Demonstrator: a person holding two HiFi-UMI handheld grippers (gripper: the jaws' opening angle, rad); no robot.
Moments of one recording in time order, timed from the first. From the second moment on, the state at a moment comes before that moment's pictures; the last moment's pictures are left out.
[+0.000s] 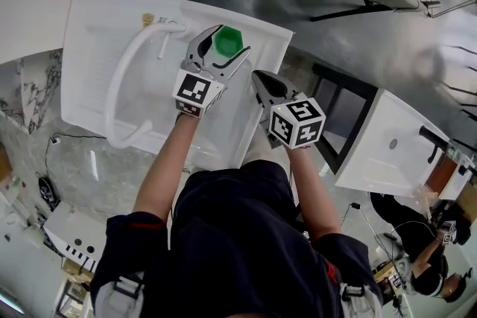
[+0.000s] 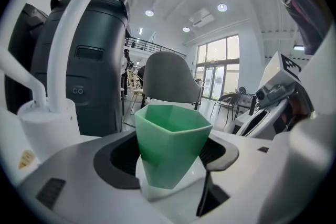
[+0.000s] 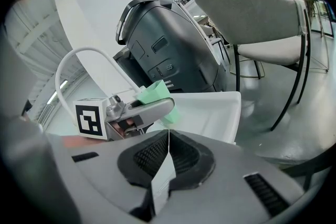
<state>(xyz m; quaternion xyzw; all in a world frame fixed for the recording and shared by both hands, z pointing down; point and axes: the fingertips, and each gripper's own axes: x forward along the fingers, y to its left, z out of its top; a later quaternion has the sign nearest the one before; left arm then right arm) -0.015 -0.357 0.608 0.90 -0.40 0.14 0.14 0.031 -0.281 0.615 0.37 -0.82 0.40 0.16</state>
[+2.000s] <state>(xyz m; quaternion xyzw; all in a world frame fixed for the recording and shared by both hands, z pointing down) -0.007 -0.359 0.620 0.89 -0.42 0.13 0.14 0.041 -0.271 0.625 0.36 -0.82 0.41 0.17</state>
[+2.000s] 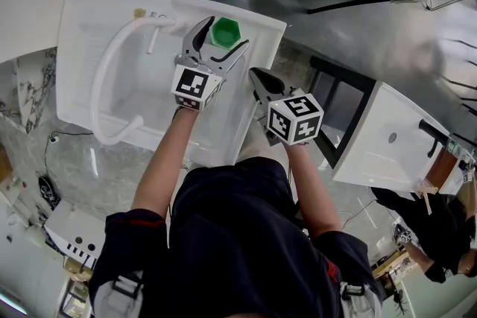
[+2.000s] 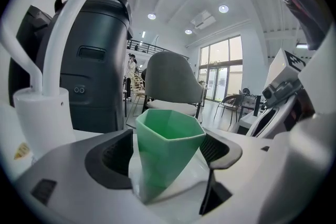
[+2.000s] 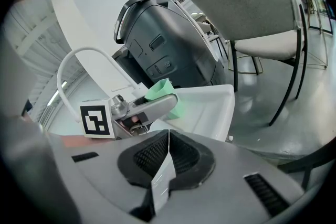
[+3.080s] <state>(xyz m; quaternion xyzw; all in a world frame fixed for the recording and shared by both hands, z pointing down) -0.038 -0.302 0.613 0.88 -0.42 0.16 0.16 0.021 -0.253 0.595 0.37 -0.83 0.40 0.15</state>
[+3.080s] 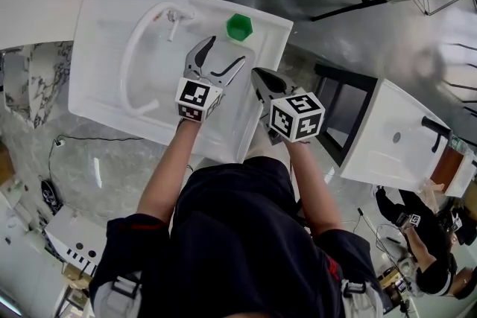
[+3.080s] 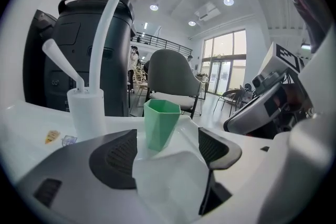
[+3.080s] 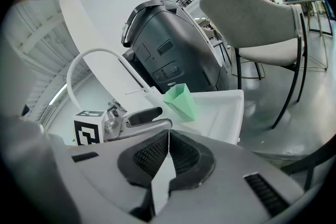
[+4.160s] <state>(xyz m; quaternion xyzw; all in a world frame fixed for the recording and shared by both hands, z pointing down) -0.038 -0.215 0.550 0.90 -0.37 0.14 0.17 0.020 -0.214 0.534 0.42 -0.83 0.35 0.11</state>
